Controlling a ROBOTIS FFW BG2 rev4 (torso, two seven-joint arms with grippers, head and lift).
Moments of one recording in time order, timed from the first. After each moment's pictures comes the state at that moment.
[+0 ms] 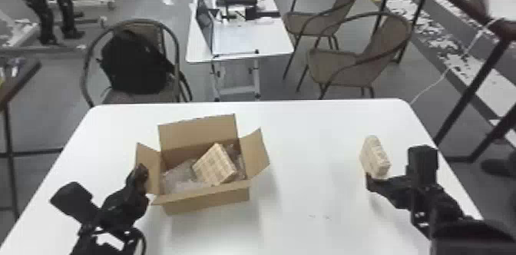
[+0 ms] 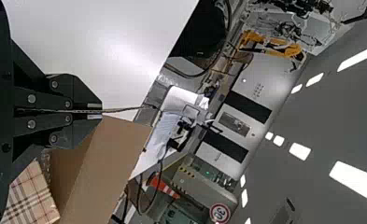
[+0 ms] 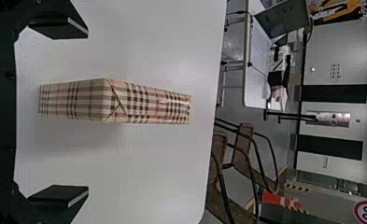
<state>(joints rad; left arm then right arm) 0.13 0.00 0.24 -1.39 0.49 -0.08 -0.25 -0.14 -0.08 -0.15 -1.14 0.15 0.15 0.32</state>
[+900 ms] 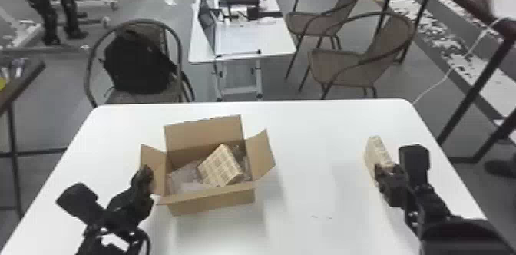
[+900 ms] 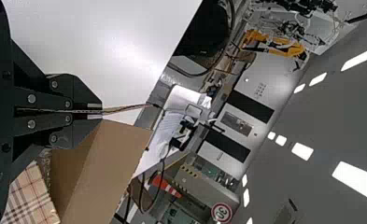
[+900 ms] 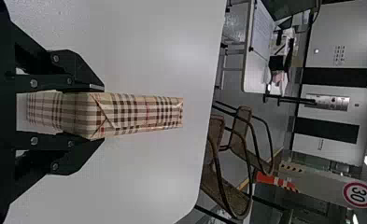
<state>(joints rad) 0.13 0.00 0.23 -1.39 0.49 -0.08 -0.25 -0.12 -0.05 -0.10 -1.17 0.18 0.16 0.16</state>
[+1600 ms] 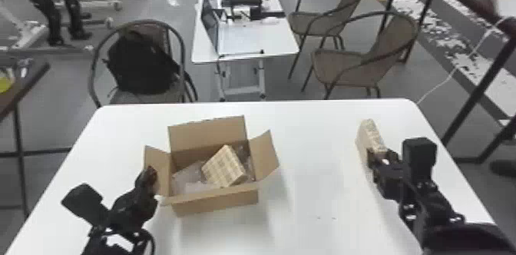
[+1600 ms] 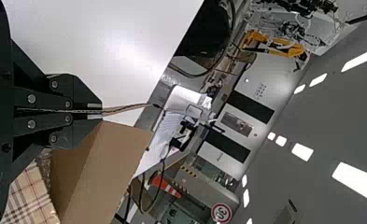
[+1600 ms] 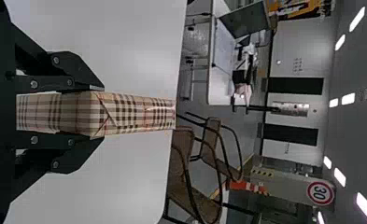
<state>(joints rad) 0.14 0.00 0.23 -1.39 0.50 -0.09 -0.25 0.00 -0.06 -0.01 -1.43 0.04 0.14 0.16</state>
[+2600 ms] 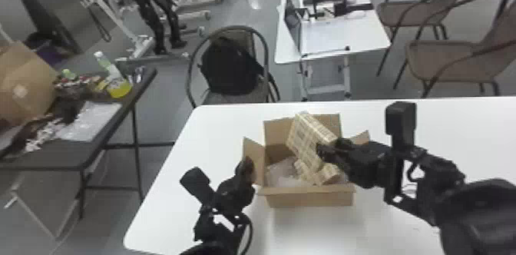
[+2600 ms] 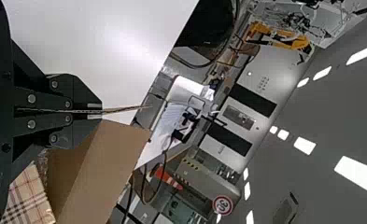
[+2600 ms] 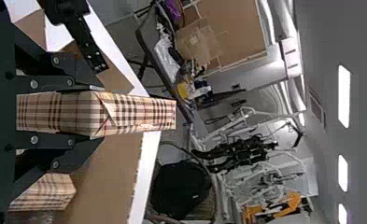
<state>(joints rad) 0.09 0.00 0.20 -1.35 0.50 -0.09 -0.25 -0.22 -0.05 0.44 -1.44 -0.33 0.38 0.52</state>
